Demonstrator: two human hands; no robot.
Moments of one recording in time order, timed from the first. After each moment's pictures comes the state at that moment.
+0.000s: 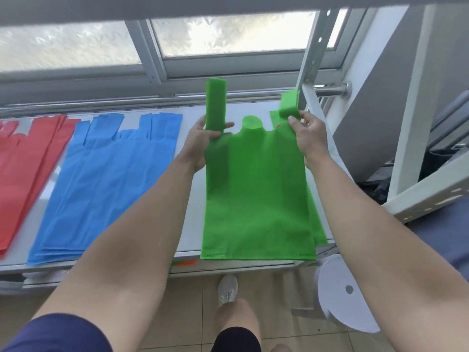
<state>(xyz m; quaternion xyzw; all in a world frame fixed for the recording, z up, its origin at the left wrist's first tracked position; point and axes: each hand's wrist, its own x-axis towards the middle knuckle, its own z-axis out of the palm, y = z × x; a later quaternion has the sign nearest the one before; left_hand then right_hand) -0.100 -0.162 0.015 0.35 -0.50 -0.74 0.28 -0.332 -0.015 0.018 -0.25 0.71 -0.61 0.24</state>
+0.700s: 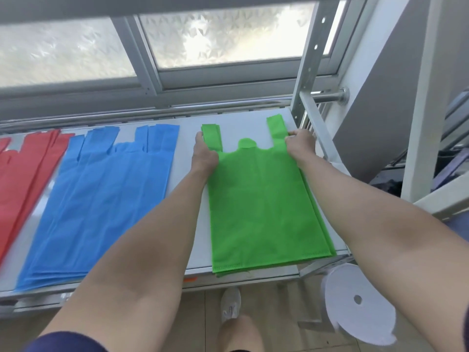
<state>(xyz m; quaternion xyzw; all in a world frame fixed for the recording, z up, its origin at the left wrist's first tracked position) -0.121 -0.180 -0.026 0.54 -0.67 -0.45 0.23 -0.362 -0.064 -0.024 -0.25 0.87 -0.39 0.17</state>
